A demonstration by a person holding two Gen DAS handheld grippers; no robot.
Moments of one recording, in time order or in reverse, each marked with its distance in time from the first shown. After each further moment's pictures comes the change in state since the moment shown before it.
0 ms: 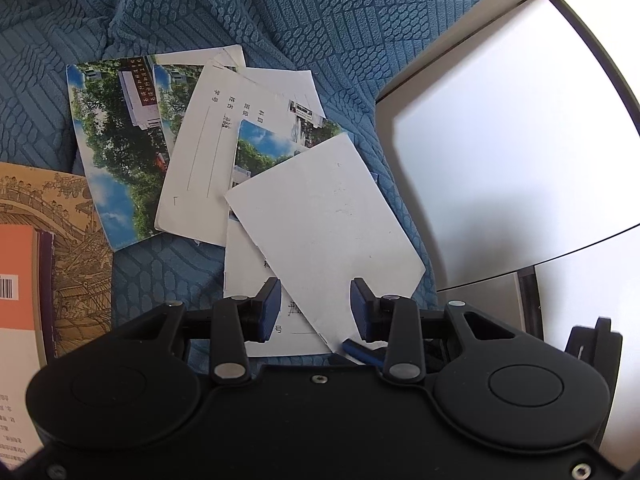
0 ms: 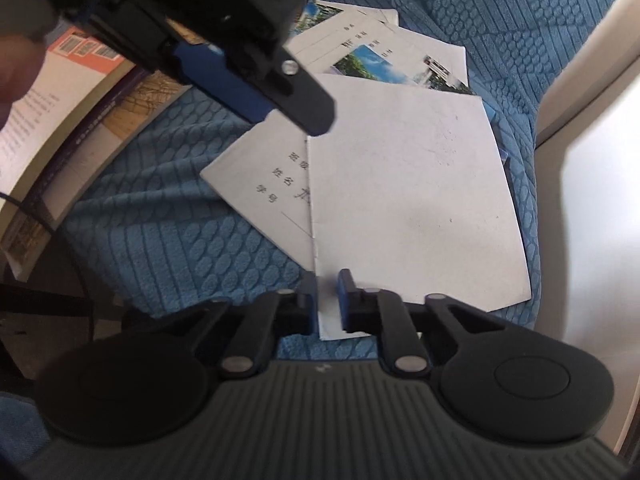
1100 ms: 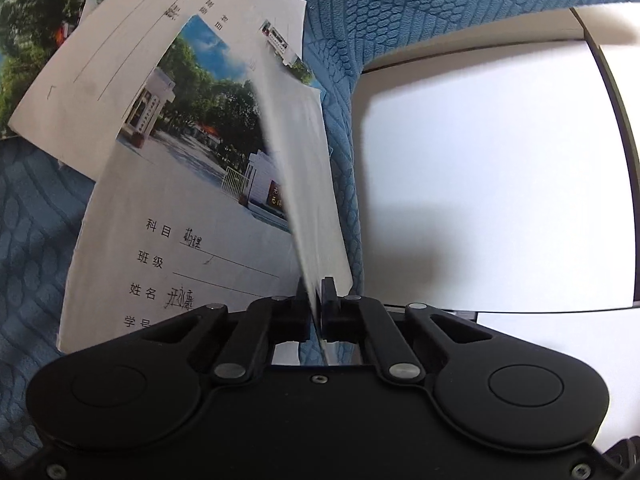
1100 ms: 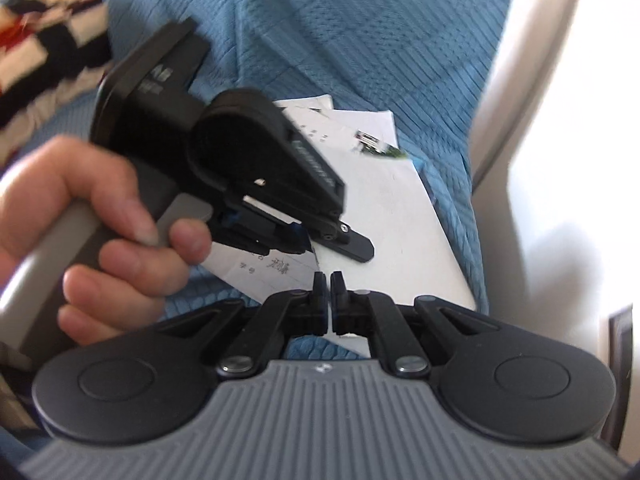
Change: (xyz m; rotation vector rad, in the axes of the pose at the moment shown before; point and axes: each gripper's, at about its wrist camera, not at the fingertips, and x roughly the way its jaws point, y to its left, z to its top) left arm 0.084 -0.002 0.002 -0.298 0.108 -0.238; right arm -0.075 -0.050 -0.015 0.314 -0.225 0.040
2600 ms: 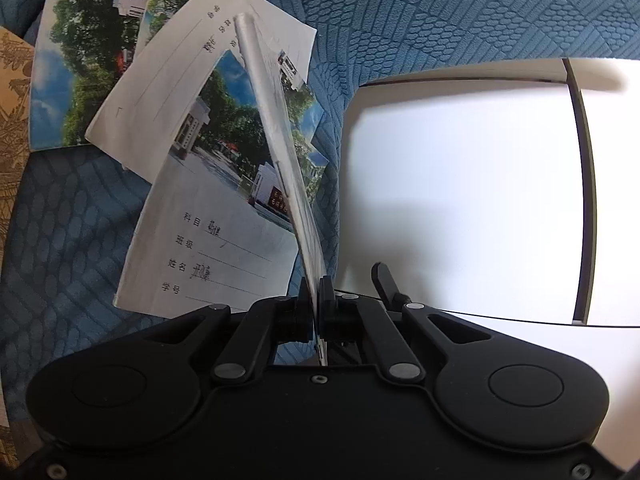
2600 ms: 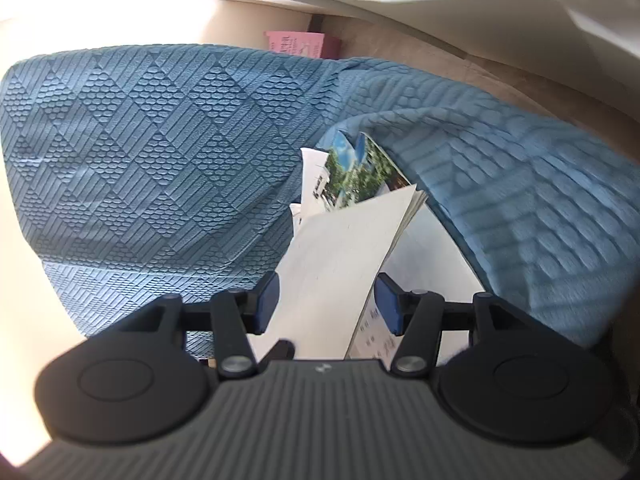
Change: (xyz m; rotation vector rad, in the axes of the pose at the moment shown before) left arm -0.066 0.013 0.008 -0.115 0.045 -0.078; right arm 0.077 -0.144 -0.070 1.304 -0.185 0.592
